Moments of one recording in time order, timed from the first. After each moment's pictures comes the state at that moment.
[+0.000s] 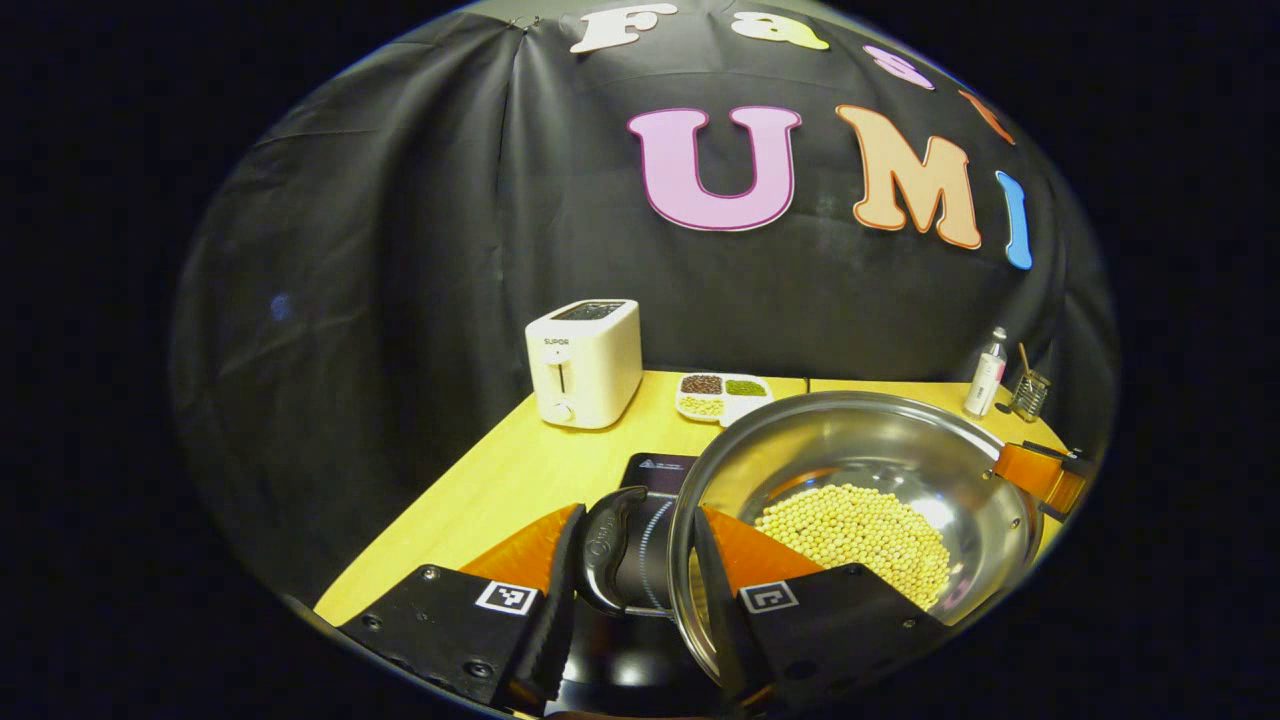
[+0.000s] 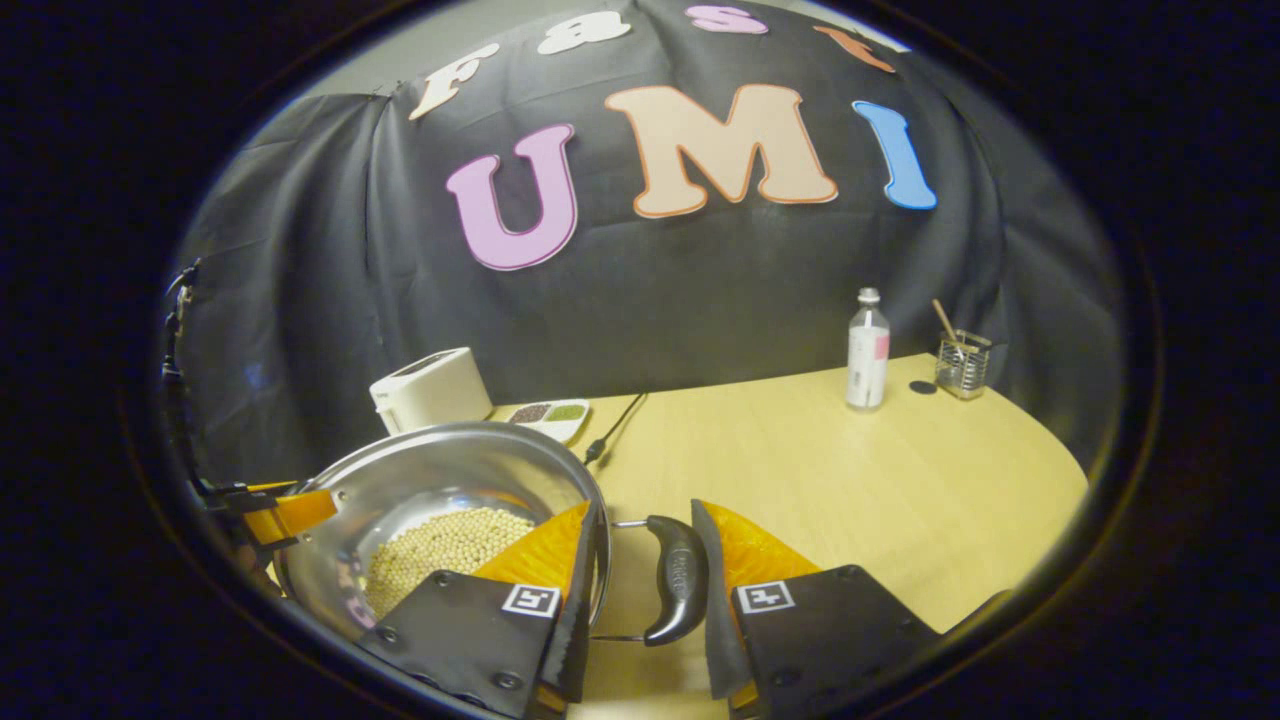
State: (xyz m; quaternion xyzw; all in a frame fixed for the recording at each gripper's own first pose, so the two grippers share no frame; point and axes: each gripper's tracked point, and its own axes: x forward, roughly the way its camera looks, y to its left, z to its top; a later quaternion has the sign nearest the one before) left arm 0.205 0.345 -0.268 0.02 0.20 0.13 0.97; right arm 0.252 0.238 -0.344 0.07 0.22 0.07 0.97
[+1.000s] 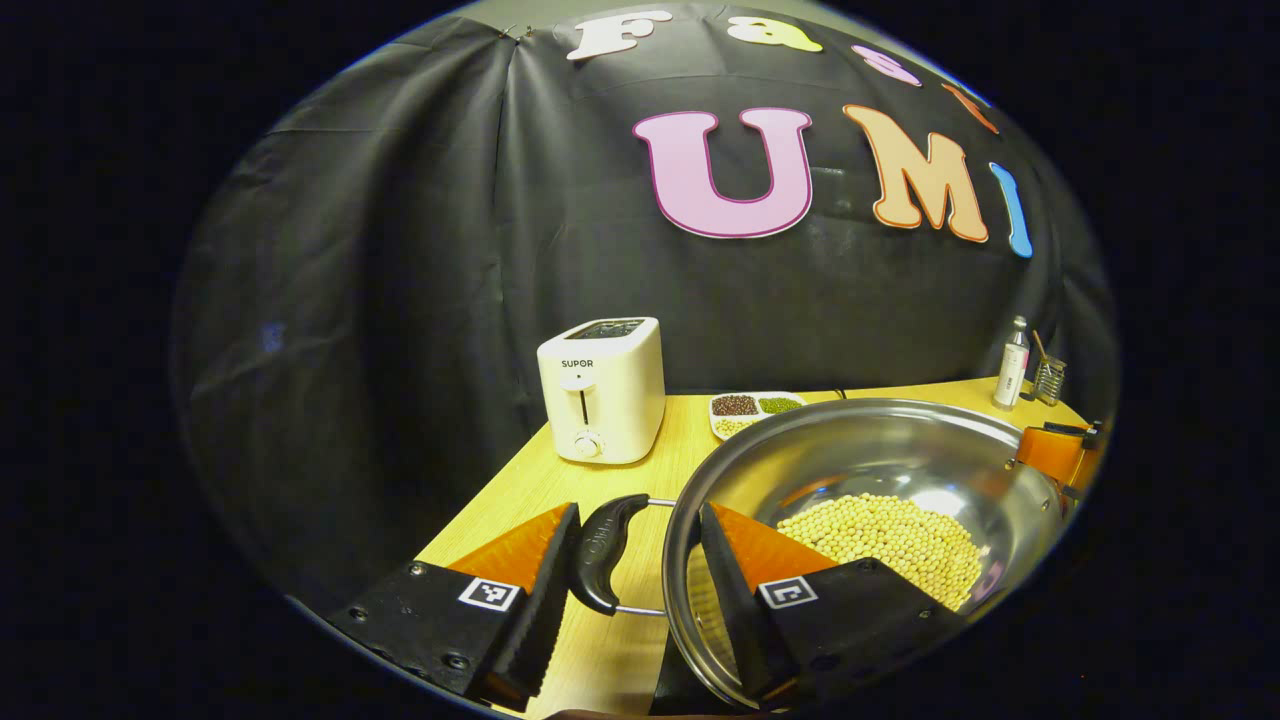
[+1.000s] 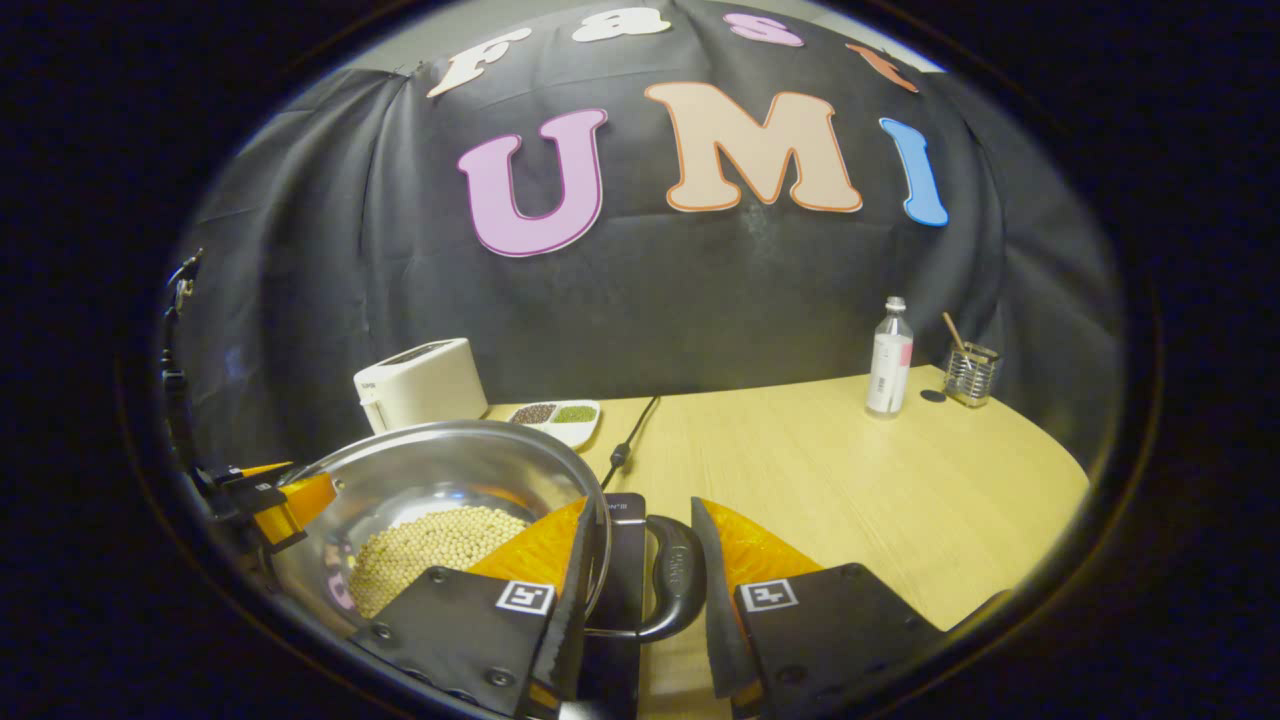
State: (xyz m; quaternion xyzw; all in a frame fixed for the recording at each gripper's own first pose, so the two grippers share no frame) left arm 0.252 0.394 -0.286 0.05 0.16 0.11 0.98; right arm 0.273 0.283 -0.358 0.05 0.20 0.04 0.98
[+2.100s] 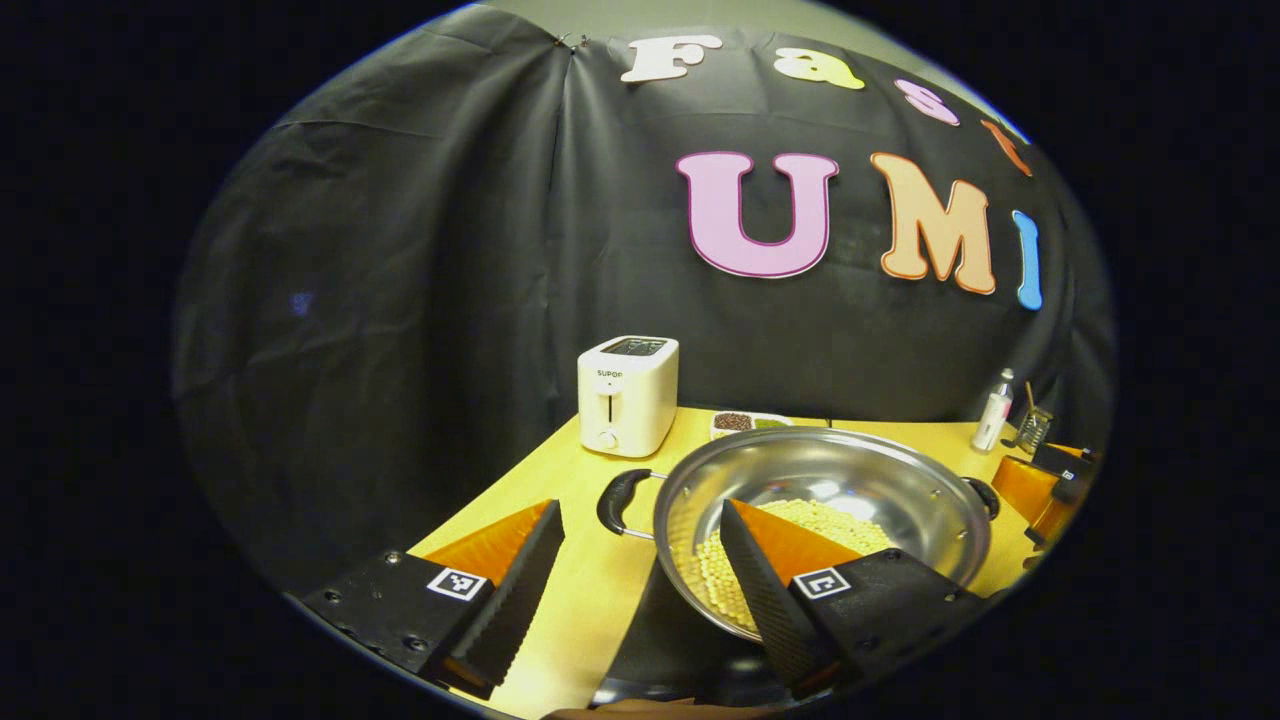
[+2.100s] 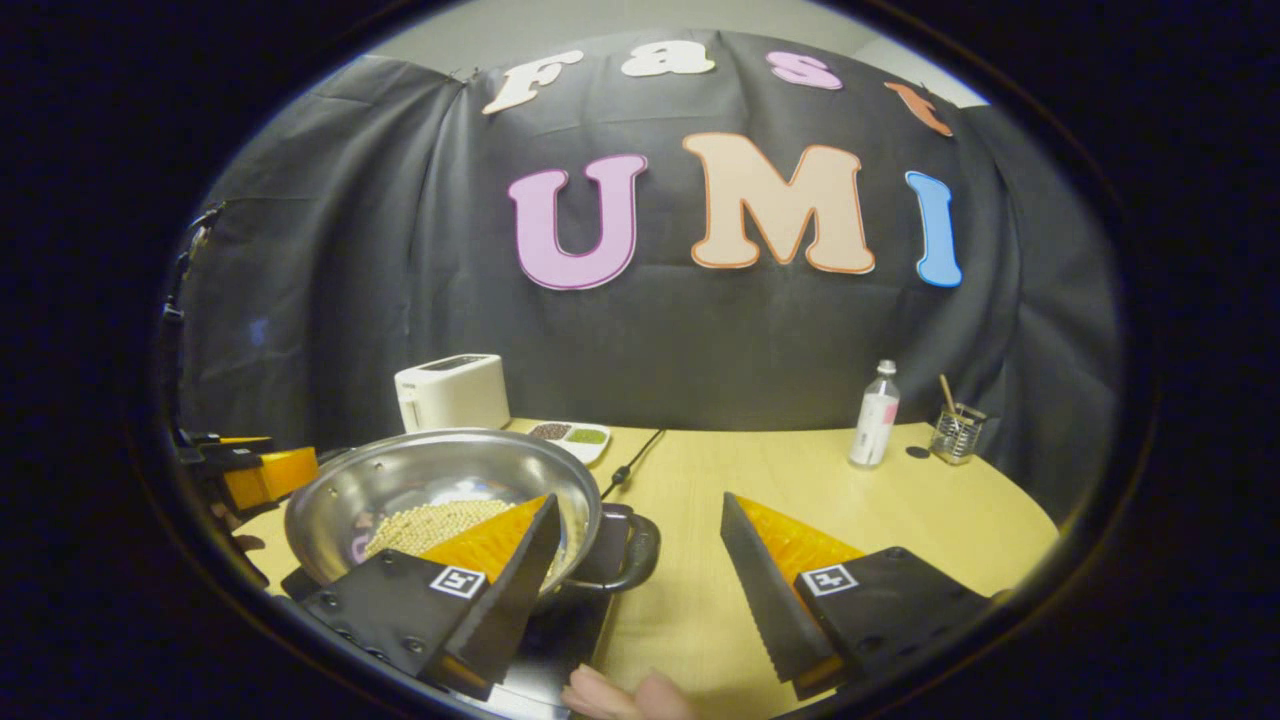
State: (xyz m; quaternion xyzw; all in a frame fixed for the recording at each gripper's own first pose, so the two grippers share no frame) left arm 0.167 0.358 -0.233 0.00 0.13 0.15 0.98; right arm 0.224 0.254 -0.295 0.00 0.13 0.08 0.99
